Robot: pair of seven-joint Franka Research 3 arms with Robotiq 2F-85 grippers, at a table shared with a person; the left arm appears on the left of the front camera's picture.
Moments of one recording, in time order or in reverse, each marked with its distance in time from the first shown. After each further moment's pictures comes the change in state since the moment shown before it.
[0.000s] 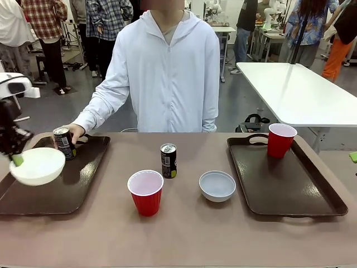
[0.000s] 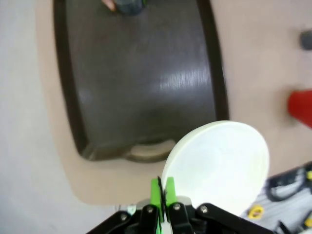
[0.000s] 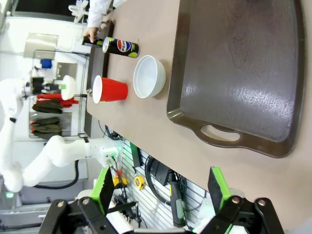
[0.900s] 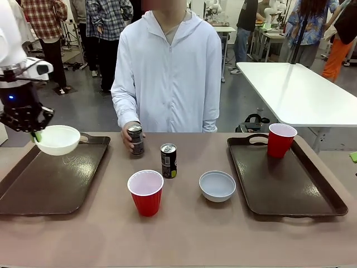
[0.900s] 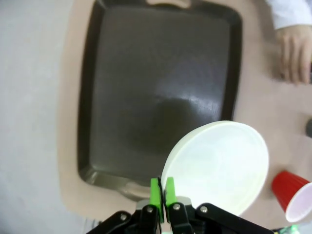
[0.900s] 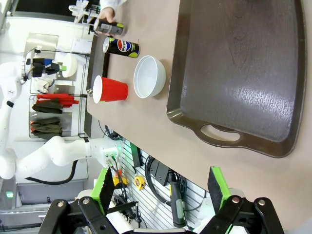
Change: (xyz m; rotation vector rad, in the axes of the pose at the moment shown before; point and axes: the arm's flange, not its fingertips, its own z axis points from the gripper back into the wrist) left arm 0.095 0.000 0.001 0.046 -0.033 0.311; right arm 0.000 0.000 0.000 0.000 0.000 0.001
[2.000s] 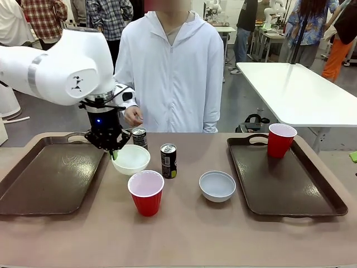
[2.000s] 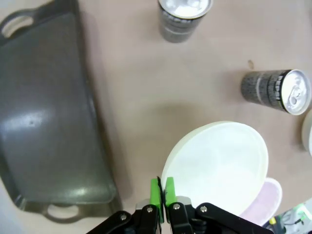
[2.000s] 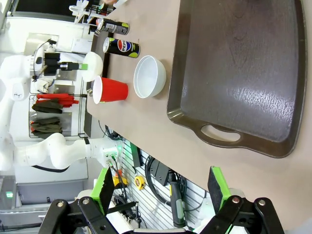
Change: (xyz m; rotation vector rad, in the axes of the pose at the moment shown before) left arm -0.048 -0.192 -0.045 -0.063 0.025 -0.302; right arm 0.000 0.000 0.000 0.001 0.000 0.001
